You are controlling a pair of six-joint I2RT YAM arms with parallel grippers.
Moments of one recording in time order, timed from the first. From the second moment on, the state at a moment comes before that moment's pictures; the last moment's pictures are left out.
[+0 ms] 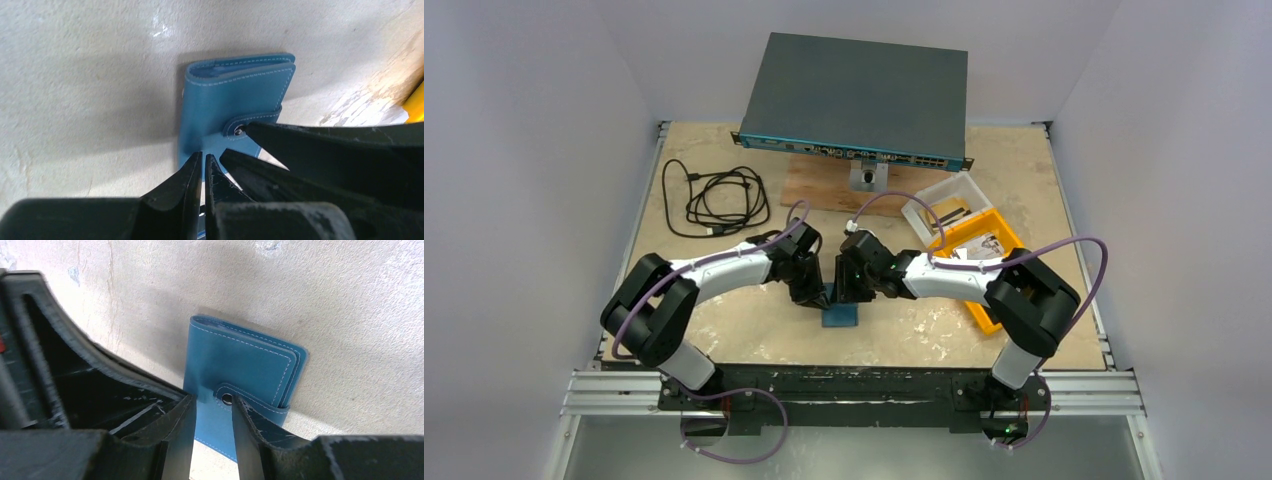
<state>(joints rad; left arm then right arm) -0.64 1.58 0.83 -0.44 0.28 -0.88 0.93 1.70 0.94 -0.17 -0.04 0.84</state>
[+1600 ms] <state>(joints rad) -0.63 0.90 1.21 -0.97 -0.19 -0.59 0.93 1.14 1.09 -0.30 0.23 0.76</state>
